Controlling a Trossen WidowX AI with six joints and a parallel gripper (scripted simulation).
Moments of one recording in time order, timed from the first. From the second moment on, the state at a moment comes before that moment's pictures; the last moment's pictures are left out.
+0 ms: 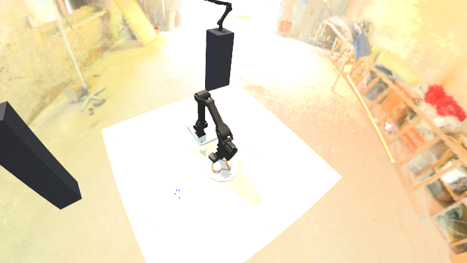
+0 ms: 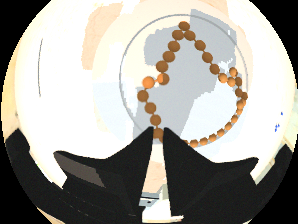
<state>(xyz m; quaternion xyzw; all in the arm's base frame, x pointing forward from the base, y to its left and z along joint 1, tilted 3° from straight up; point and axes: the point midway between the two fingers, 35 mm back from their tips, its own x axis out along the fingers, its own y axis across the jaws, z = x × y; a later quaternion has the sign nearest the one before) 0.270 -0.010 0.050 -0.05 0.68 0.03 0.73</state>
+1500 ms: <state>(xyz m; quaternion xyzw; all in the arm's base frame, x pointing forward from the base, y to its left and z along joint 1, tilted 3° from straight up) 0.268 0.002 0.051 -0.05 0.68 0.03 0.73</state>
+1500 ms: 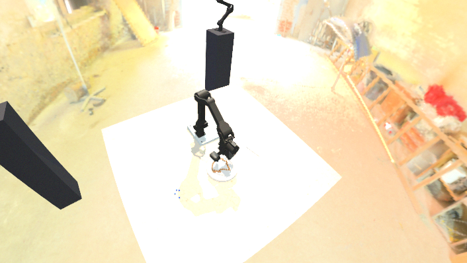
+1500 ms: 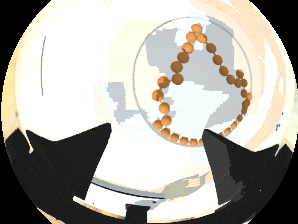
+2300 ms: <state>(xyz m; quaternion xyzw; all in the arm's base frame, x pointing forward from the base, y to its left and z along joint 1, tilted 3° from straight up) 0.285 0.002 0.083 -0.19 0.66 0.16 0.71</state>
